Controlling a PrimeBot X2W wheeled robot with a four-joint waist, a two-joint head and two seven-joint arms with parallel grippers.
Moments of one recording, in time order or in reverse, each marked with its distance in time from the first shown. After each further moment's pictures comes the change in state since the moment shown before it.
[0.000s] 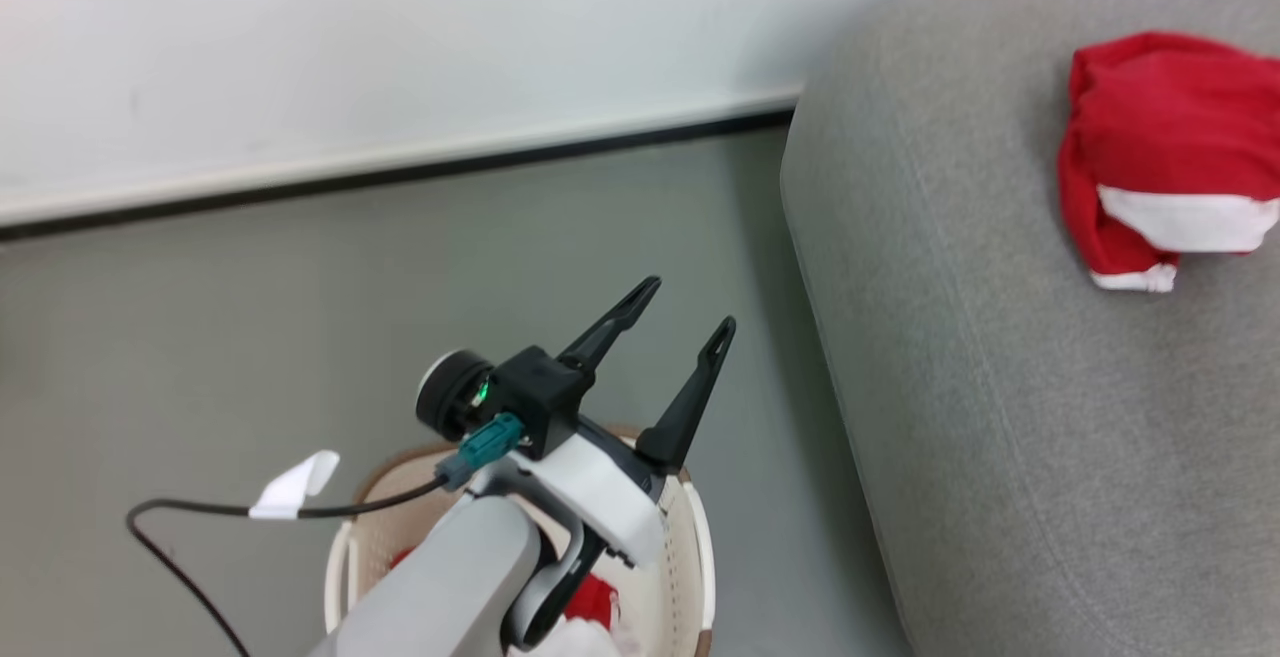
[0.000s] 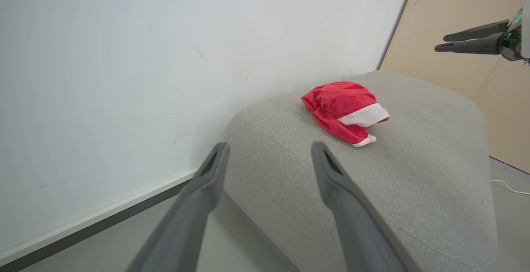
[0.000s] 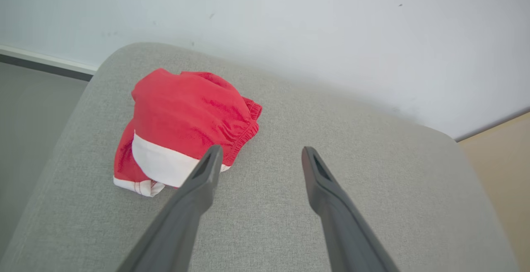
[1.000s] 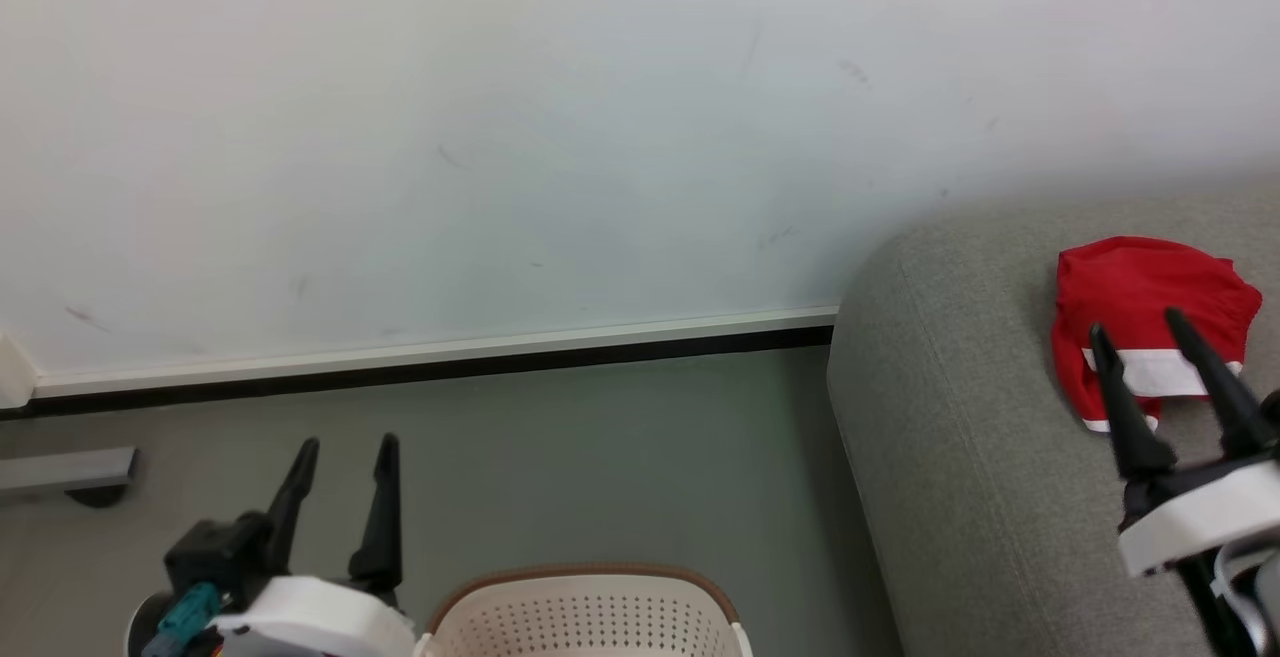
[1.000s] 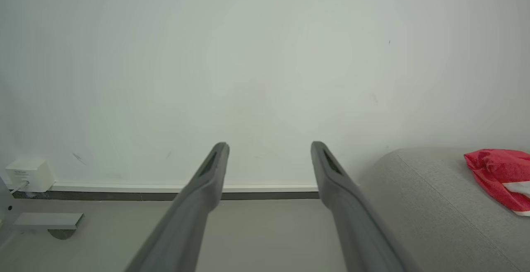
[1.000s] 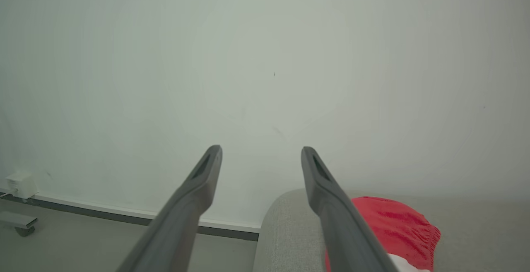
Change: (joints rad) left arm 0.436 0.134 0.406 -0.121 -0.080 0.169 -0.012; right arm 0.535 0.501 -0.470 -0.182 -0.272 0.000 -0.413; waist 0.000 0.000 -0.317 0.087
